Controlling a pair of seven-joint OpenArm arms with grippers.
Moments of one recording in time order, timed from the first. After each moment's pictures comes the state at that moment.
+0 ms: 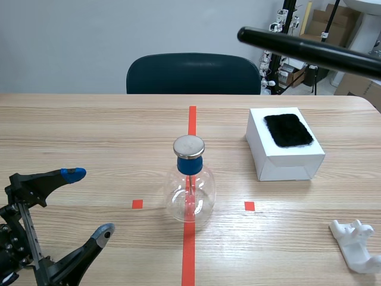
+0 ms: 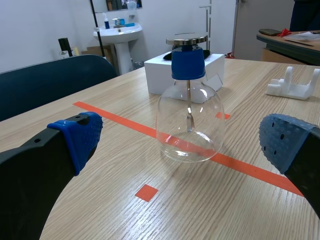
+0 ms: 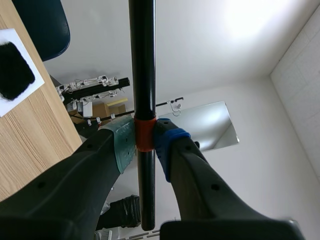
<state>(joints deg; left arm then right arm) 8.0 -26.6 11.9 50.3 23.8 -33.2 -82.1 -72.2 15.6 27.5 124.2 -39.9 -31.7 34.6</state>
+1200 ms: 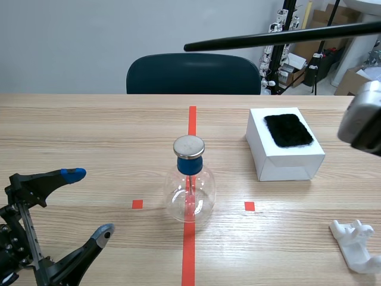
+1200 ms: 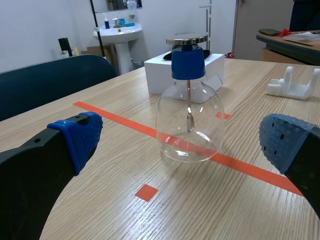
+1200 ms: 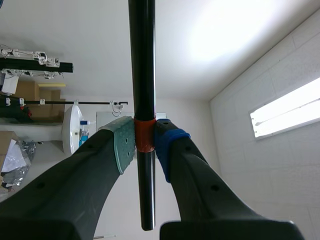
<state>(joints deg) 8.0 -26.6 11.9 50.3 23.8 -33.2 -82.1 -41.9 33.7 6.1 122.2 -74.5 -23.0 -6.6</state>
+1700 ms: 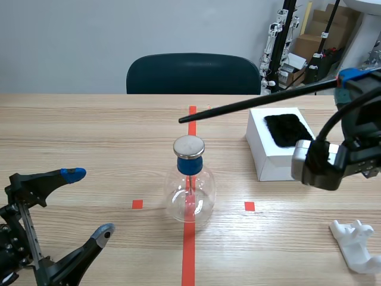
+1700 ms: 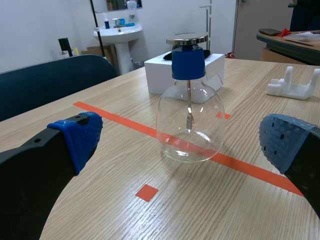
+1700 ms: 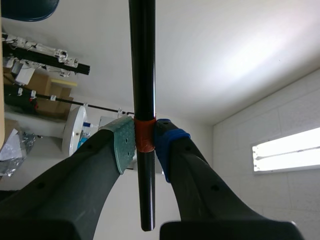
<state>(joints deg) 8.0 -26.6 11.9 50.3 23.8 -33.2 -82.1 -31.5 33.3 -5.2 108.7 -86.2 -20.0 -9.2</state>
